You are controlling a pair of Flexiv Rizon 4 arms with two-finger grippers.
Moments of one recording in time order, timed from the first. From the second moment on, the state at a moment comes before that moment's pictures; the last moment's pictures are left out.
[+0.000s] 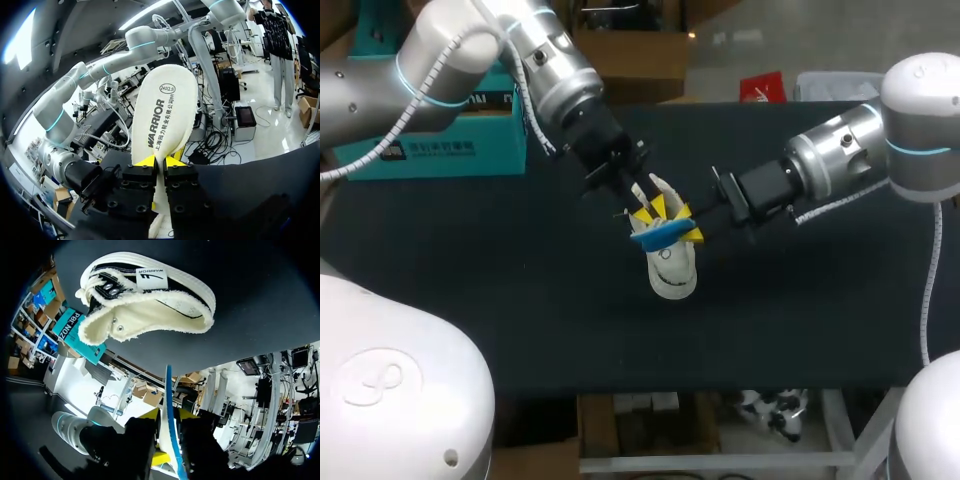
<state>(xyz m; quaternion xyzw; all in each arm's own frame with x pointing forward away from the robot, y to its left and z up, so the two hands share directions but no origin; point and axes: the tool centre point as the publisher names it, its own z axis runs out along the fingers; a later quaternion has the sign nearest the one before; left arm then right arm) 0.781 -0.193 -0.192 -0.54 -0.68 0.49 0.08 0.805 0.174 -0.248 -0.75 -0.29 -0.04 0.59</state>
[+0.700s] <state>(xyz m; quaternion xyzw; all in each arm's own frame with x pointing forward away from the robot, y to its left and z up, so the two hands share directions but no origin) 0.784 -0.183 -0.202 -0.51 -0.69 0.50 0.12 0.799 0.172 -0.250 -0.74 -0.31 -0.05 0.60</state>
